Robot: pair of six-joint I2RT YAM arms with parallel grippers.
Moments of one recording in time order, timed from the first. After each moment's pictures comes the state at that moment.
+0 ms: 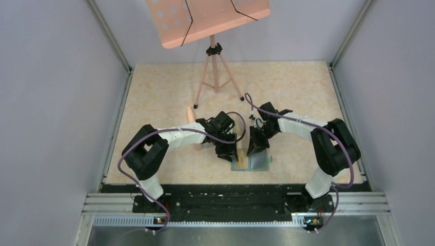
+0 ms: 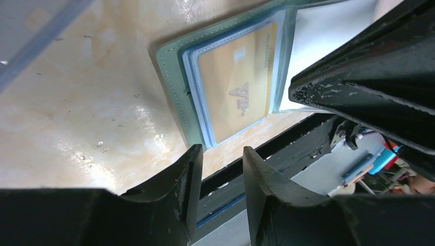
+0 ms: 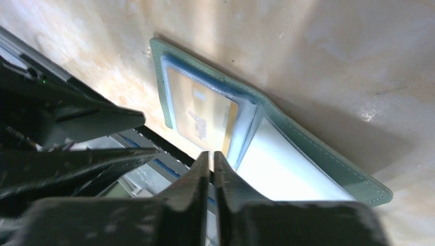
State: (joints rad) left arm -0.81 1.74 1.09 -0.49 0.37 -0.76; right arm 0.49 1.69 0.96 -0.62 -0.57 0.44
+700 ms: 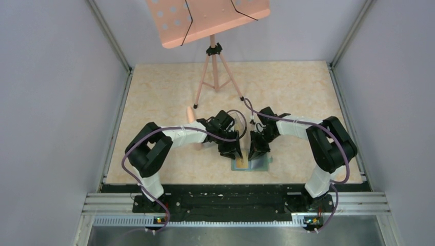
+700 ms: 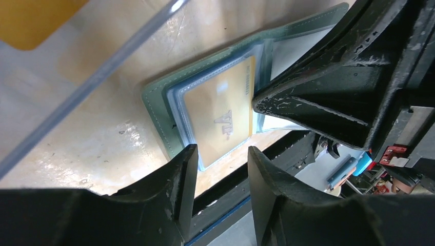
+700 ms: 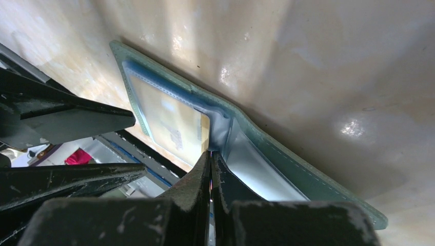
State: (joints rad) left arm -0.79 1.78 1.06 -0.35 0.43 -0.80; right arm 0.49 1.72 0.90 -0.56 -0.56 0.43
